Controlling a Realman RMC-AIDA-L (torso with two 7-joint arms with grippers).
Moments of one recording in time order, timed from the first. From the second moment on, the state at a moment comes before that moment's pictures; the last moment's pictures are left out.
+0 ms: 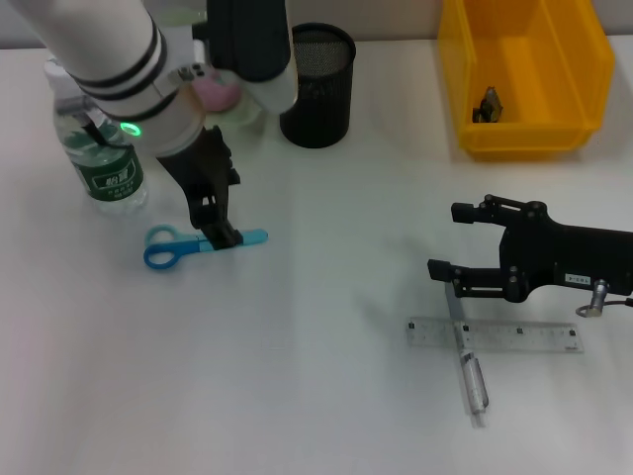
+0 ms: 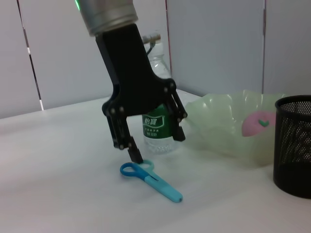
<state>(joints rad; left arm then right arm) -0.93 -2.08 1.43 1.01 2.71 1.49 -2.01 0.44 2.05 -0.87 -0.52 -1.82 -1.42 1.06</state>
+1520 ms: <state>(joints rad) -0.89 -2.08 1.59 0.86 2.70 1.27 -2.05 0.44 2.05 -0.87 -0.52 -1.83 -1.41 1.06</state>
